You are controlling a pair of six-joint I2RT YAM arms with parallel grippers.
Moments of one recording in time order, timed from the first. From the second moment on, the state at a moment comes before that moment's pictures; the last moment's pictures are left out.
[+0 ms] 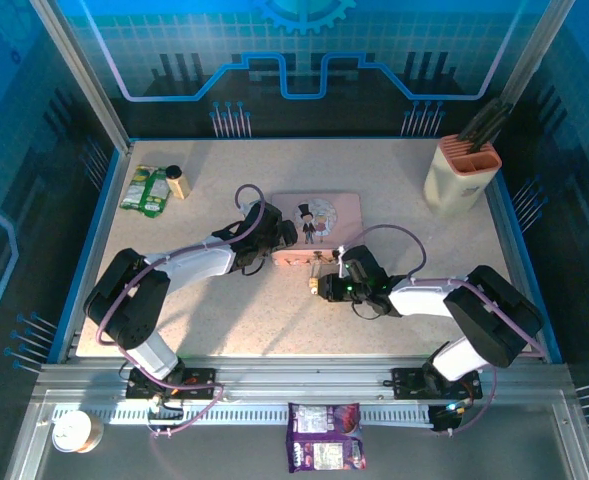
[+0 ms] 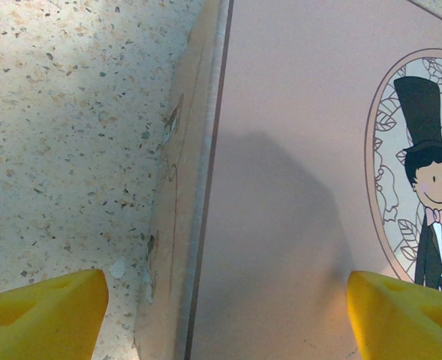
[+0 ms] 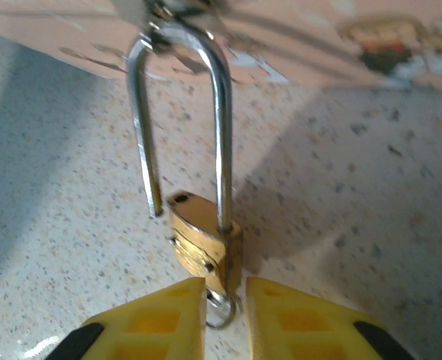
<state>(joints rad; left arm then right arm) -0.57 1.64 0.94 -0.15 -0.18 -0.85 0.68 1.51 0.49 0.21 -0.22 0.68</state>
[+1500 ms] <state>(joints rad) -0.58 1.64 0.95 -0.16 -0.19 -0.86 0.80 1.58 0.68 -0.06 0.00 0.65</state>
